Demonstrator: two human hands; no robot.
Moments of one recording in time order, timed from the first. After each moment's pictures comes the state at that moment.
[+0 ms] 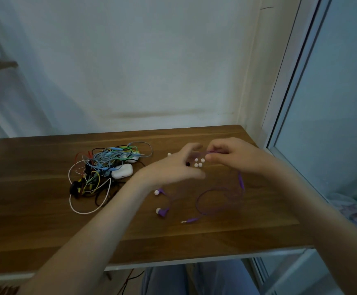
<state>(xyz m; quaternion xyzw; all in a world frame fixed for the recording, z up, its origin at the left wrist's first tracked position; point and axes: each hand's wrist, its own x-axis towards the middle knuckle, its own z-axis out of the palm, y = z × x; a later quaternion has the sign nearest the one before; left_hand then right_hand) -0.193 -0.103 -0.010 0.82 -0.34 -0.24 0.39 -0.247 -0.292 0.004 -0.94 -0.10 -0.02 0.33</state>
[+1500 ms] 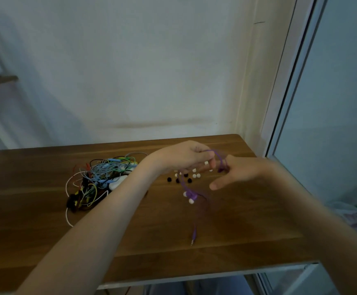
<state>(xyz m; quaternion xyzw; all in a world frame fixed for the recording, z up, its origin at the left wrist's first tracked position) -0.181 -0.133 0.035 0.79 -0.41 -0.26 0.37 -0.223 -0.324 -0.008 -0.93 -0.09 0.19 0.30</state>
